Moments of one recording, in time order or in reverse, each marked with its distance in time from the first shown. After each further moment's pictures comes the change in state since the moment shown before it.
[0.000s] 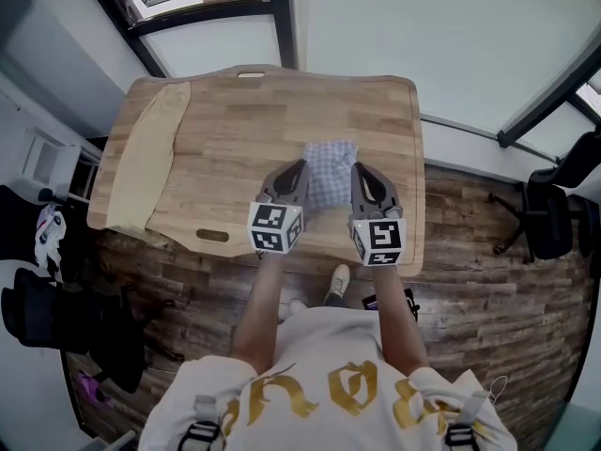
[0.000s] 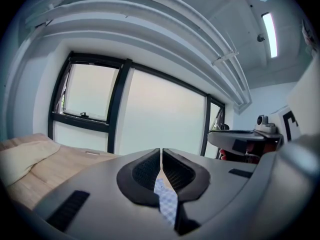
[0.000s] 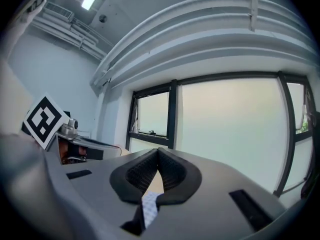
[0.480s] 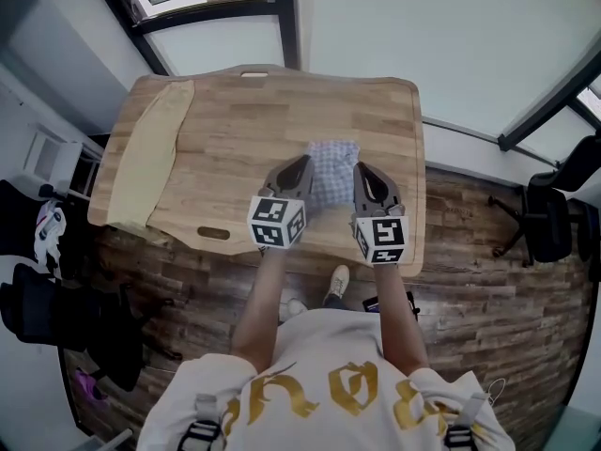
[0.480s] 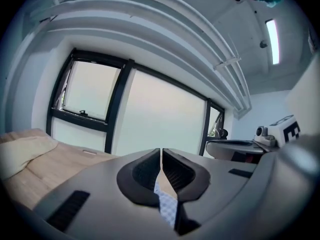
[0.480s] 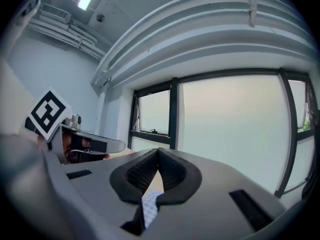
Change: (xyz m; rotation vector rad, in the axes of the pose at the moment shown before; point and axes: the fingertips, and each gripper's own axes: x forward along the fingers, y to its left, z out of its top) left arm -0.003 -0.003 0.011 -0.048 -0.015 -0.018; right arm -0.001 0.005 -0.005 -0.007 0.035 0.017
